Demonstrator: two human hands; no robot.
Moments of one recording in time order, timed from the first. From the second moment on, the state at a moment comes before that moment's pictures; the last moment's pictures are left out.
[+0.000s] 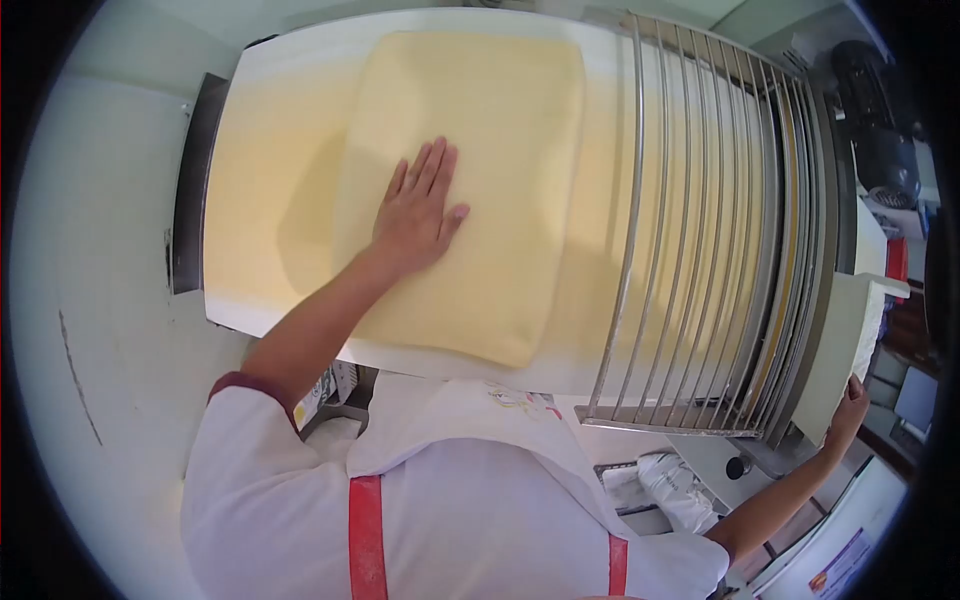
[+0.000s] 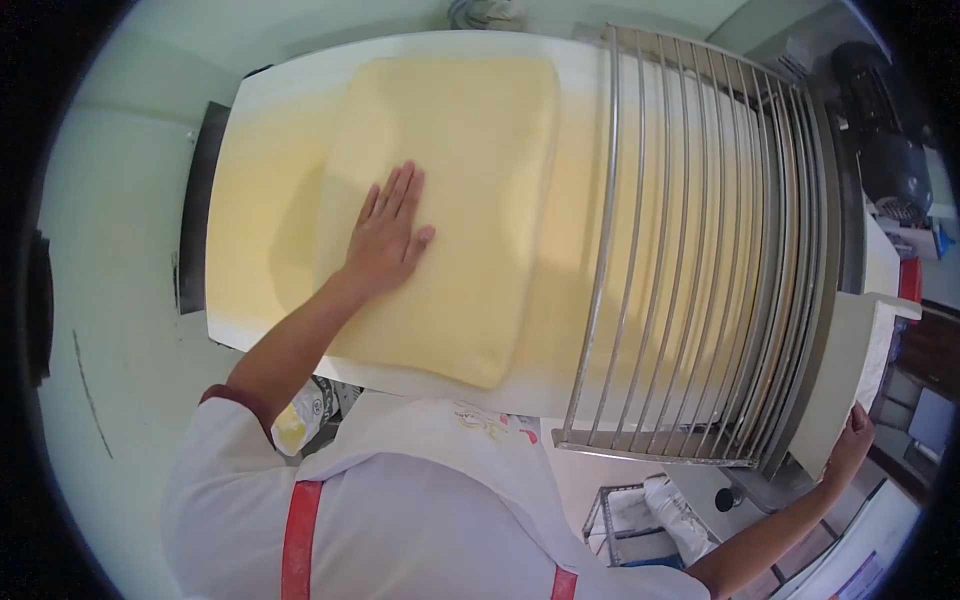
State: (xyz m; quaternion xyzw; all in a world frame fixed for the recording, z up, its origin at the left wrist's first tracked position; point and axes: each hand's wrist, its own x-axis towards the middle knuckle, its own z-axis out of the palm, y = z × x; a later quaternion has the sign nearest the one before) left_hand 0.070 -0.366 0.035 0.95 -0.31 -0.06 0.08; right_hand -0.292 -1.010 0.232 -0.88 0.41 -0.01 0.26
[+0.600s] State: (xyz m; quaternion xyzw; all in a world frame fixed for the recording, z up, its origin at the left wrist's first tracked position) left_hand 0.094 -0.249 0.014 0.90 -0.28 -0.02 0.35; right_hand -0.141 -0.552 0.104 -0.89 0.28 -0.31 0.19
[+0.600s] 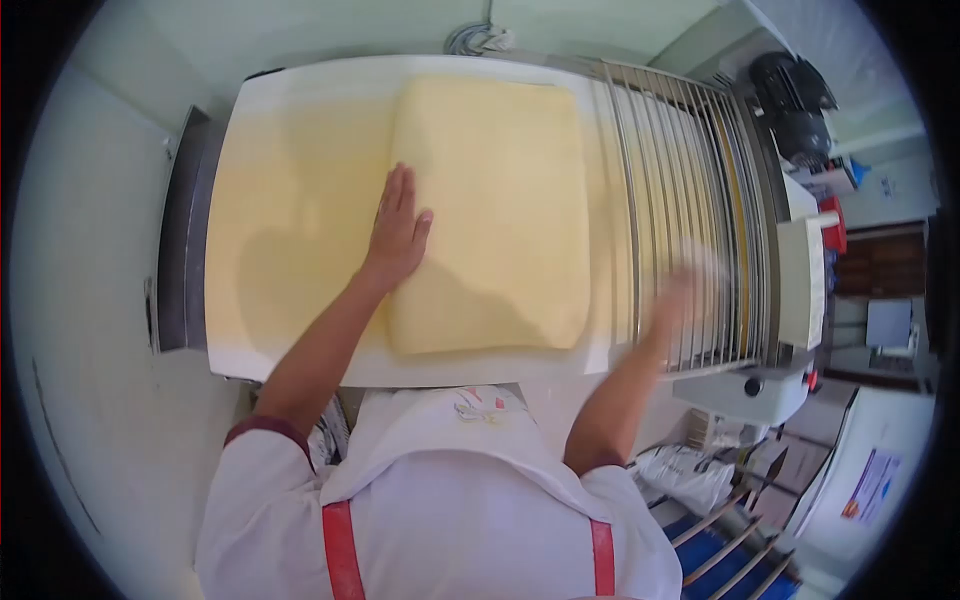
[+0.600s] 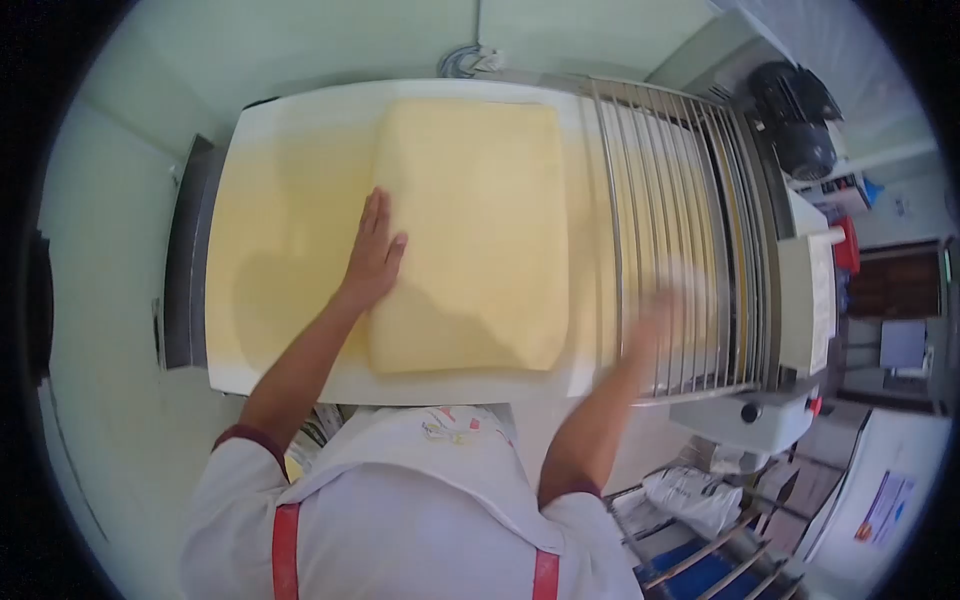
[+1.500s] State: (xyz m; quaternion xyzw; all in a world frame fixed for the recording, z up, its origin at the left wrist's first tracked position) left_hand 0.366 -0.536 0.074 0.75 -0.50 -0.40 0.12; right_hand -0.140 -0.501 0.047 -0.57 0.48 0.03 0.66
